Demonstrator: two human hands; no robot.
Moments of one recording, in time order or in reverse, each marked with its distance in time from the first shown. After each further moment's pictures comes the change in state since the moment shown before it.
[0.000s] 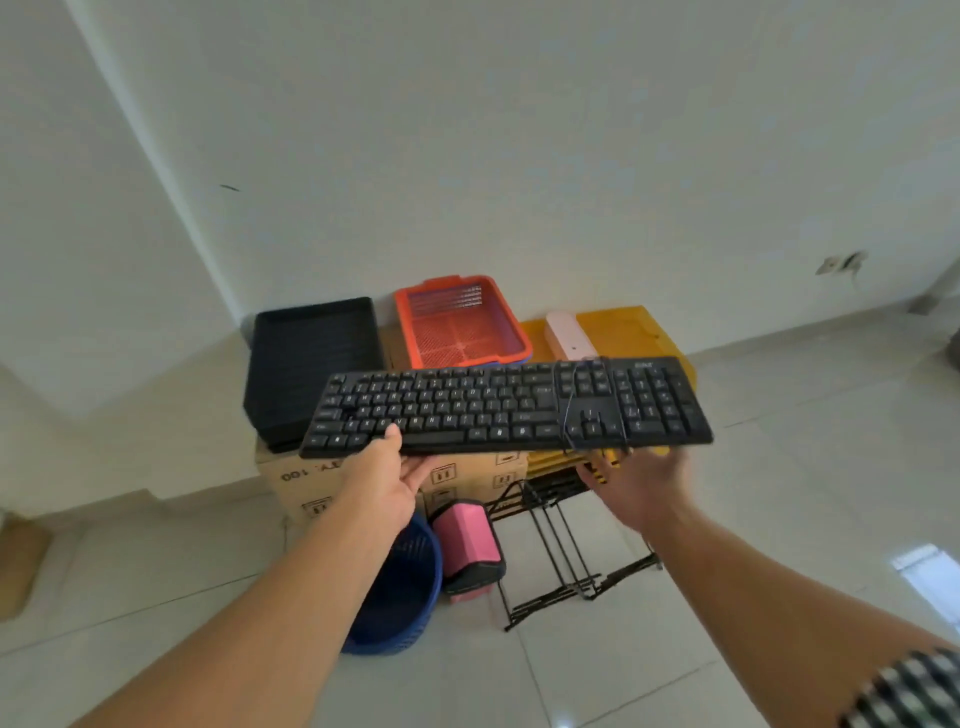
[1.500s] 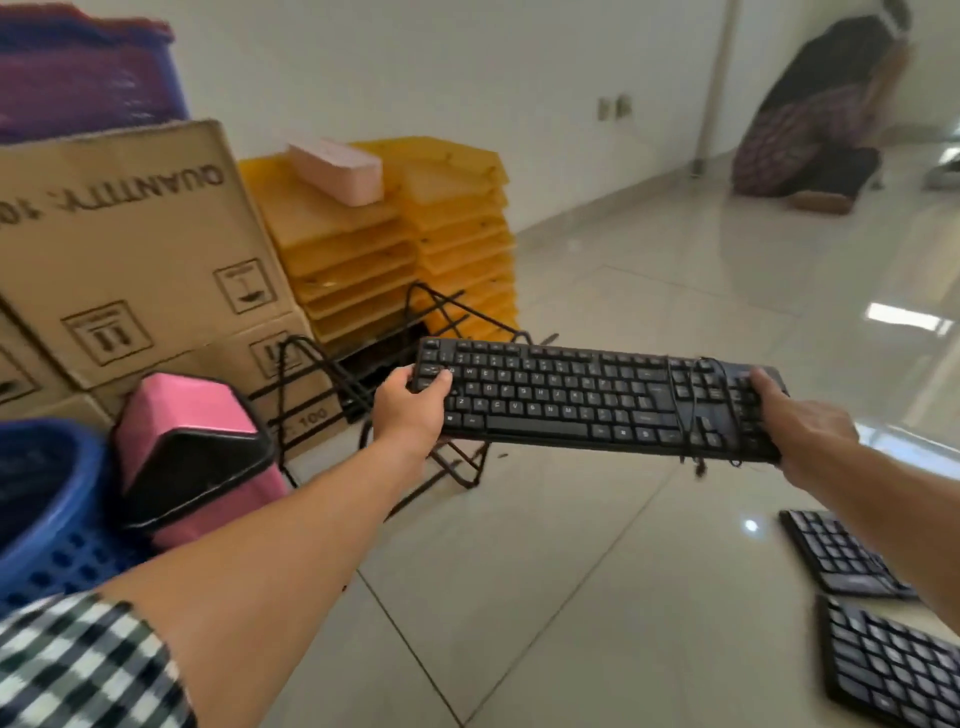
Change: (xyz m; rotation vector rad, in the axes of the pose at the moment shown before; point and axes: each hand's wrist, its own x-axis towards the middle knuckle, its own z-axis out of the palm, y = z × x) left_hand 0.311 -0.616 -0.071 0.853 -0.526 0.549; right_hand 0.123 0.122 -0.733 -0.581 1.193 -0.426
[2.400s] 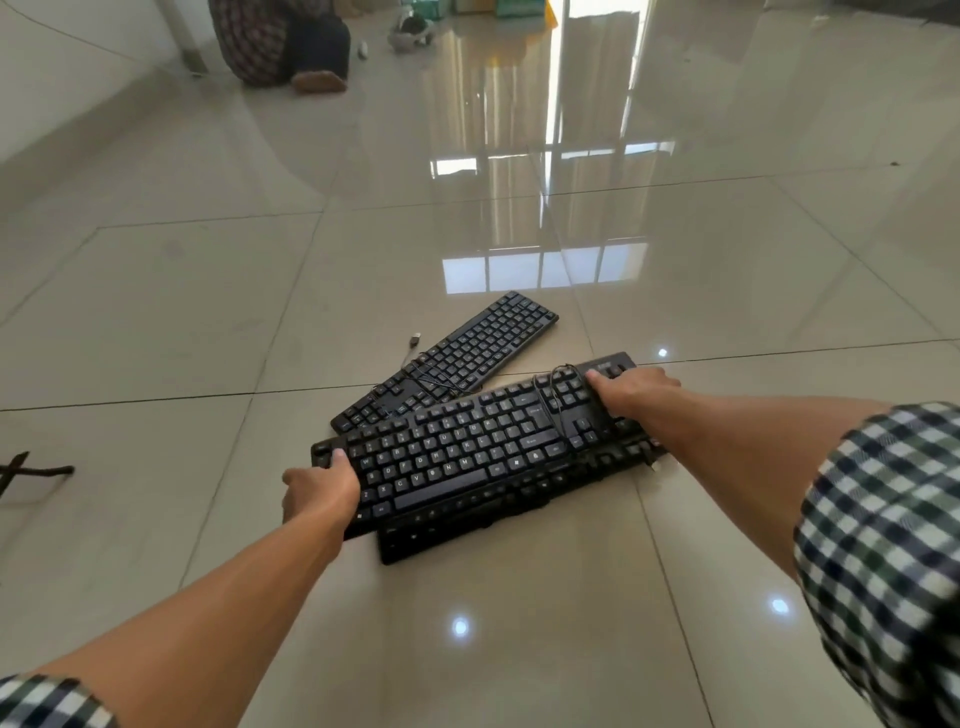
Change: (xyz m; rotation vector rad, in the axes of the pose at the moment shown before) left_hand -0.233 -0.122 0.364 0.765 -0.422 -0.218; right_hand 0.111 0.221 -0.367 -0.736 0.178 0.413
